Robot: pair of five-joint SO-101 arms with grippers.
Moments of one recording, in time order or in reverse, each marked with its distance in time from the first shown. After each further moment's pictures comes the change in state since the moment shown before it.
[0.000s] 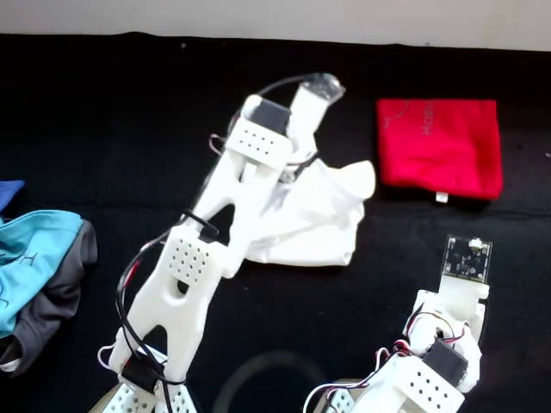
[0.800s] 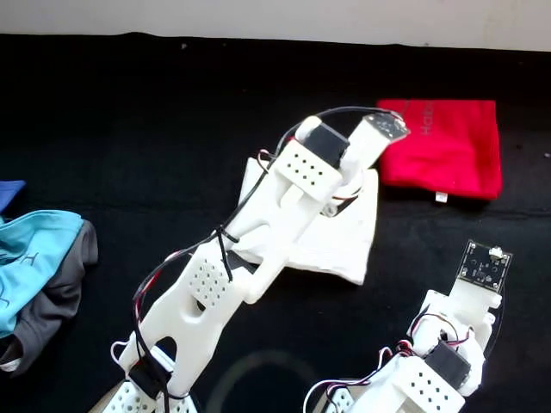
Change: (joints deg) left arm 12.4 -6.4 0.0 8.5 0.0; right arm 3.3 -0.4 0.0 0.0 -6.2
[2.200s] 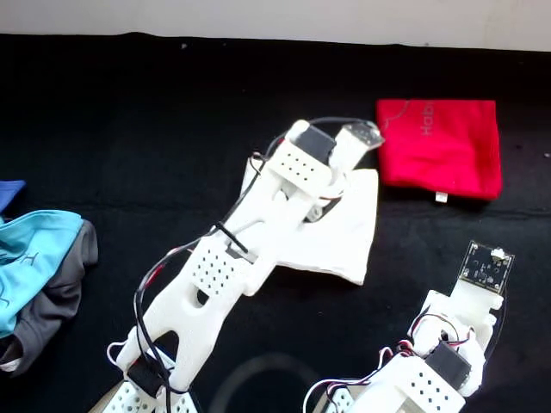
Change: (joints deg) left arm -3.1 8.6 -0.9 -0.1 0.0; right arm 0.4 0.0 0.0 0.0 -0.4
